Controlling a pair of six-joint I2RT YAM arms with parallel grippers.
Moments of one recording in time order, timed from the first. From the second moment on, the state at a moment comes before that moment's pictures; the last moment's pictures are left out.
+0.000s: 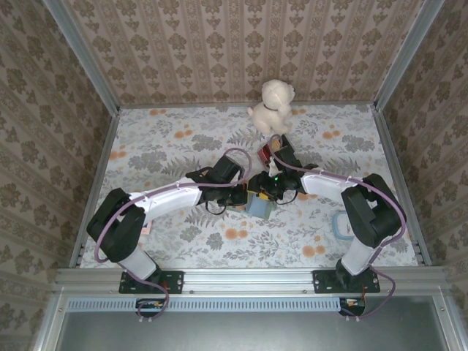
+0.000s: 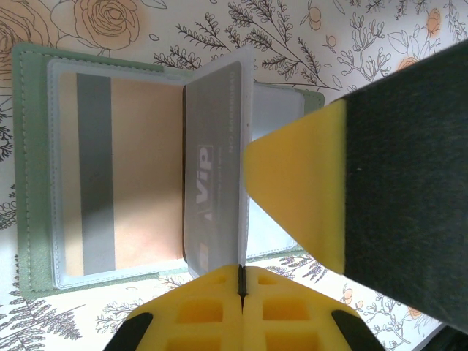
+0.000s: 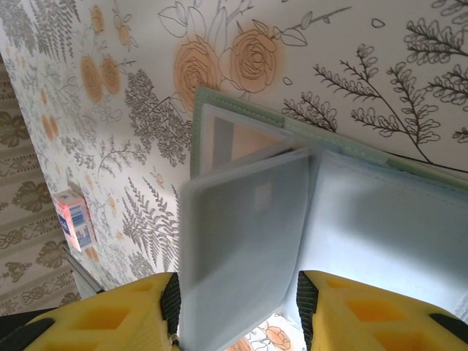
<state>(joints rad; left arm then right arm) -0.84 1.60 0.99 -0.39 0.24 -0.70 0.48 1.71 0.95 -0.23 -0.53 0.84</state>
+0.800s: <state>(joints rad) -0.83 1.59 0.98 -0.40 0.23 -0.72 0.48 1.72 0.97 -0.30 -0.50 0.79</state>
